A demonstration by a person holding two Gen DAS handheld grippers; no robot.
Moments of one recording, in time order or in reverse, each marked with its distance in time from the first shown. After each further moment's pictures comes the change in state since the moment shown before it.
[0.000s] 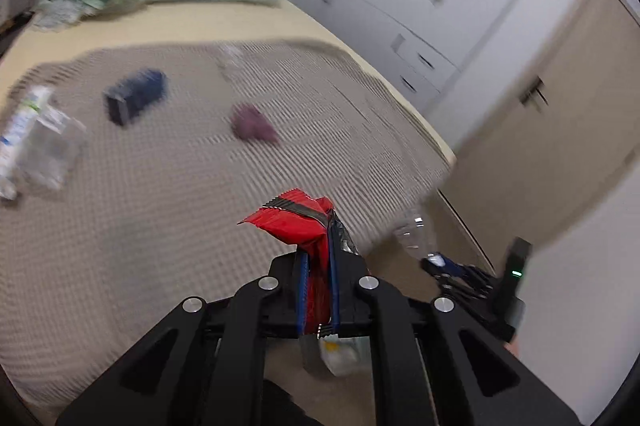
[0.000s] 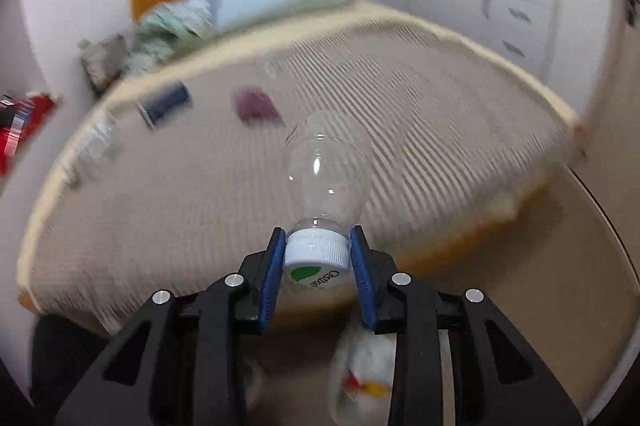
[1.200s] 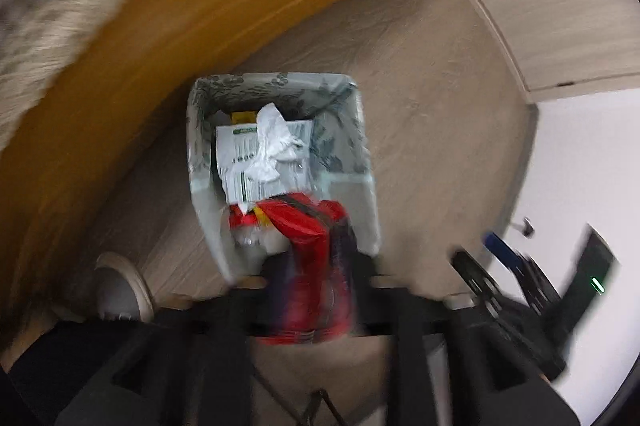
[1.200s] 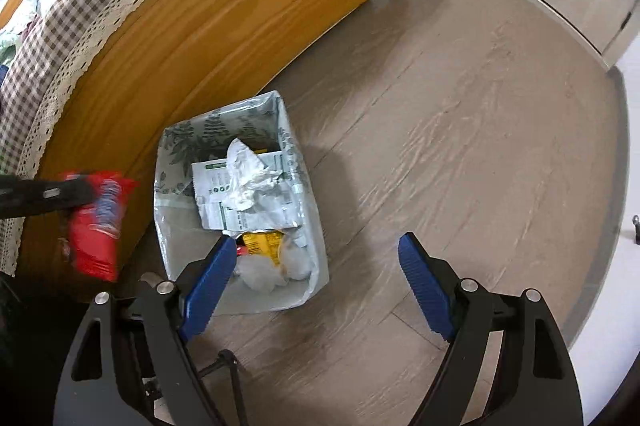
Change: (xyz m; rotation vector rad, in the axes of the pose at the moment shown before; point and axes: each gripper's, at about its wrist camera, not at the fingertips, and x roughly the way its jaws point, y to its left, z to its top) left arm 0.425 -0.111 -0.221 0.091 0.733 0.053; right arm 0.090 -0.199 -0.221 0.459 0.319 -0.174
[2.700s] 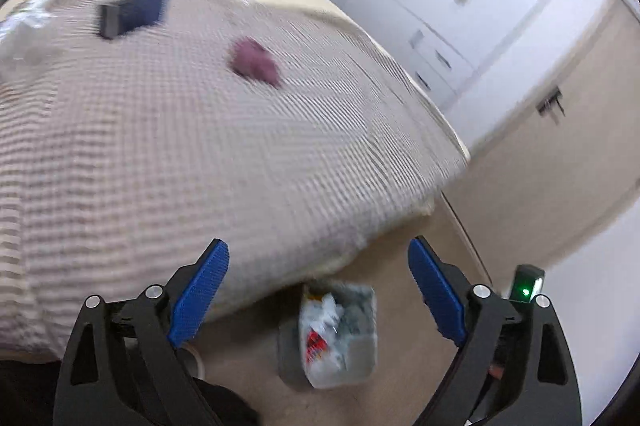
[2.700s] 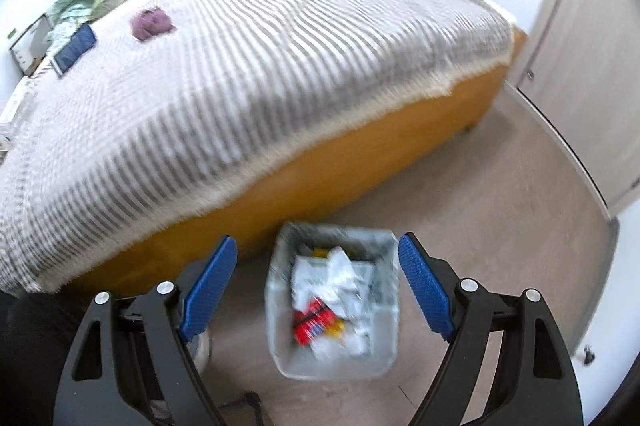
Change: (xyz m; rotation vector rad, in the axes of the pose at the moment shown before) left arm -0.336 0.173 -0.113 -0.259 -0.810 -0.075; right arm -0.114 0.225 0.072 -0.365 -0.249 0.010
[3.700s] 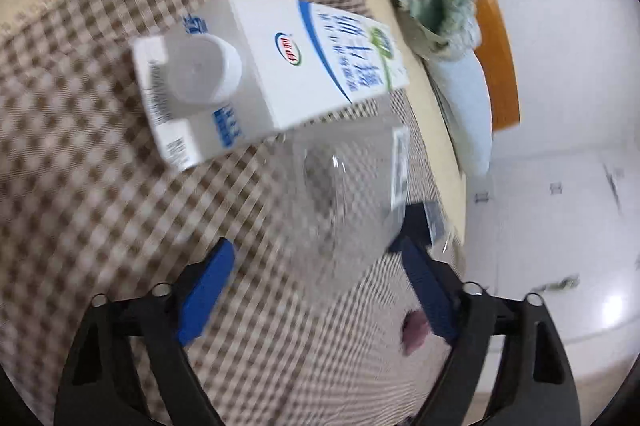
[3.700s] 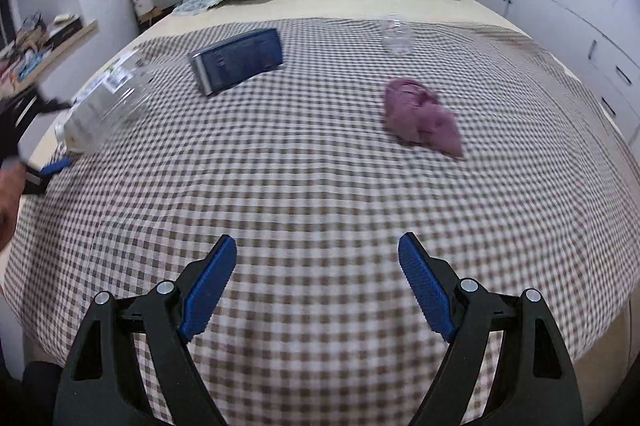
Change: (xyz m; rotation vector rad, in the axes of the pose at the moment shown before) left arm -0.043 0.412 0.151 -0.936 -0.264 0.058; right arm 0.071 0.295 0.145 -0.382 -0.090 0.273
